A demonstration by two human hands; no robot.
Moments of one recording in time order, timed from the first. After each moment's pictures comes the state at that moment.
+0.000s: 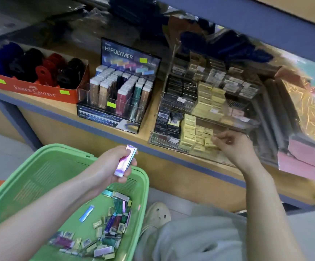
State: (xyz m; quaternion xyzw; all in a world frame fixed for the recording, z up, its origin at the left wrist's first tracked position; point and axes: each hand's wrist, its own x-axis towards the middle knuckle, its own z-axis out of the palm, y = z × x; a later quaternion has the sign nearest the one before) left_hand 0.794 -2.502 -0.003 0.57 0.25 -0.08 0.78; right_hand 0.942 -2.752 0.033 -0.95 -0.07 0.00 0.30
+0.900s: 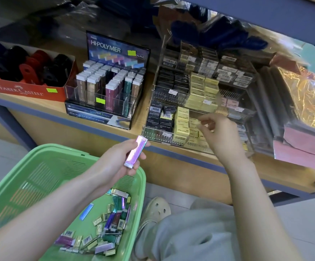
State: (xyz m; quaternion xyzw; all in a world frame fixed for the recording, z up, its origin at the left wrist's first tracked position) left_hand 0.807 -2.536 0.009 0.58 0.20 -0.08 0.79; right_hand 0.930 -2.735 0.034 -0.95 -0.15 -0.09 0.26
